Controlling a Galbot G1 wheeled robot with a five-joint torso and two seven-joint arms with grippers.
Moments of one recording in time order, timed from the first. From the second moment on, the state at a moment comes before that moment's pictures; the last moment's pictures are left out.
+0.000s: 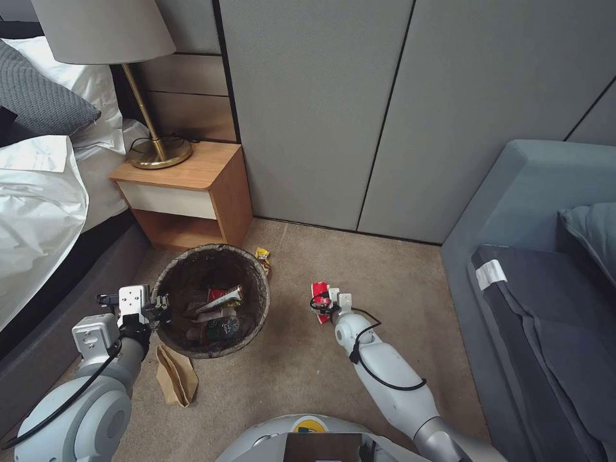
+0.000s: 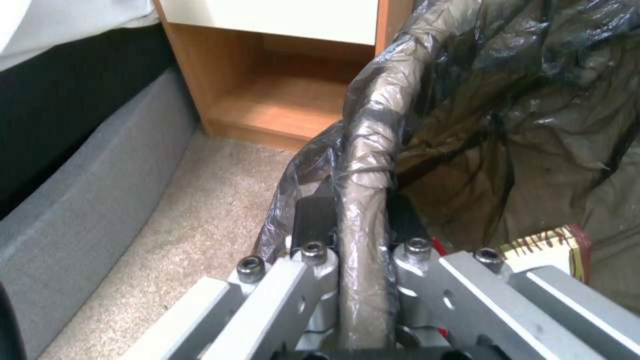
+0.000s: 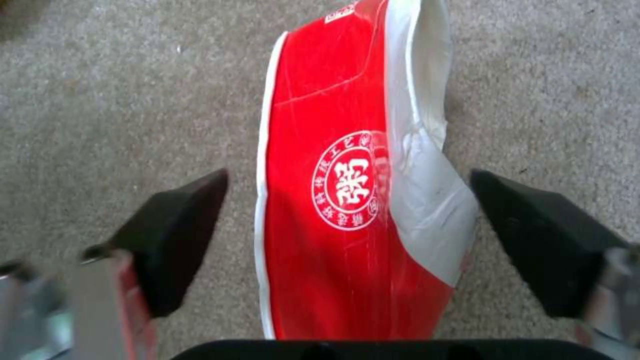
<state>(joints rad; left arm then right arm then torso) 1.72 -1.32 -0.84 -2.50 -0.49 0.72 -0.24 -0.90 1.41 0.05 1.13 0.49 -0.36 0.22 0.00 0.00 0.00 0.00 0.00</state>
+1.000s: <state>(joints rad) 1.72 -1.32 -0.84 -2.50 -0.49 0.72 -0.24 -0.90 1.40 0.05 1.11 0.48 -0.34 0.20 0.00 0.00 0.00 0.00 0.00</state>
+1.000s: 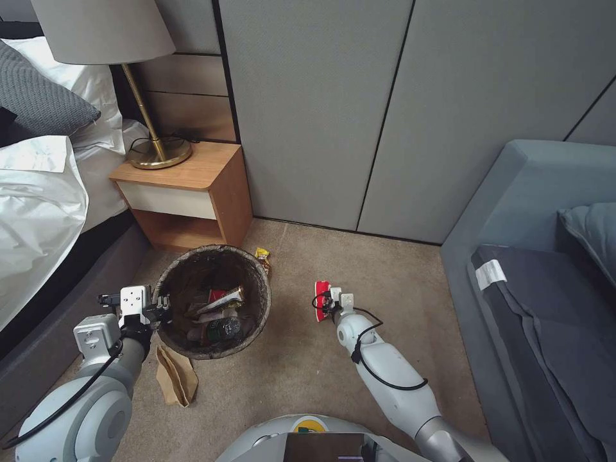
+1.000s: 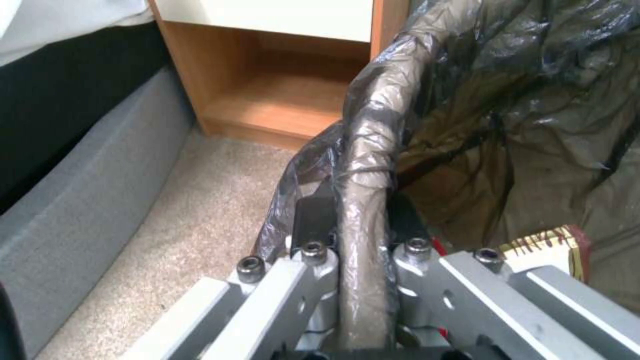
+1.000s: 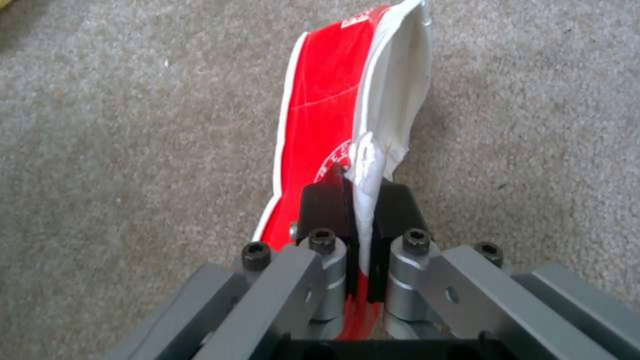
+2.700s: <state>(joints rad) 1.70 -1.32 -0.82 -2.50 -0.47 0.73 -0.24 -0.88 0.97 -0.07 2.26 0.81 -0.55 0.17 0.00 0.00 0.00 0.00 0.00</state>
